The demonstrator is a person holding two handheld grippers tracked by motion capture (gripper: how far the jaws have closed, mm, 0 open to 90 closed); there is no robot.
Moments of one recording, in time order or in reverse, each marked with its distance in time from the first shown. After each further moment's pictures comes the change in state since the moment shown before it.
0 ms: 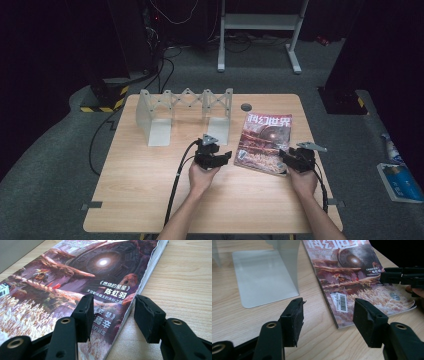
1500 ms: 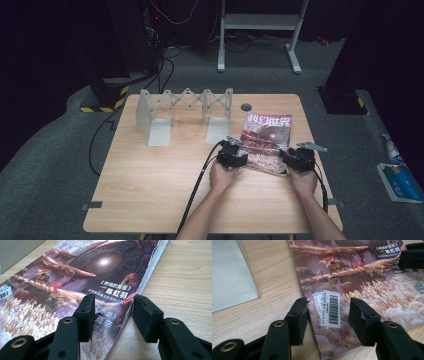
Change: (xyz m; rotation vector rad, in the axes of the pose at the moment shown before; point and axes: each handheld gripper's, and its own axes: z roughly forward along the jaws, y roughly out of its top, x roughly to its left) left arm -0.032 -0.003 0.075 0.118 0.046 0.045; right arm 0.001 0.000 -0.001 0.004 0.005 0.008
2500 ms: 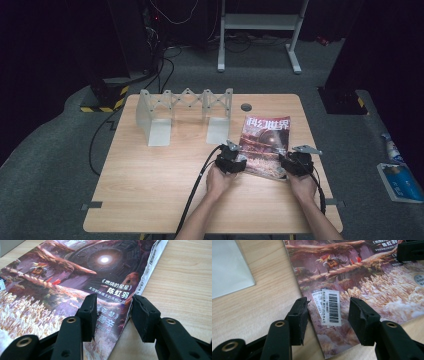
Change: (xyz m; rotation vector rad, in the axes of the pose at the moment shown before) left arm -0.006 -0.015 -0.015 0.014 -0.015 0.061; right arm 0.021 -0.004 -0.014 0.049 -0.063 -0.072
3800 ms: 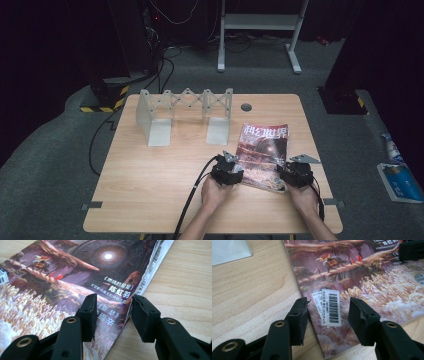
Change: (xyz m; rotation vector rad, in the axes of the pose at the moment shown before) left arm -0.013 -0.026 -0.028 0.032 -0.001 0.006; right arm 0.021 -0.017 -0.028 0.061 0.026 -0.047
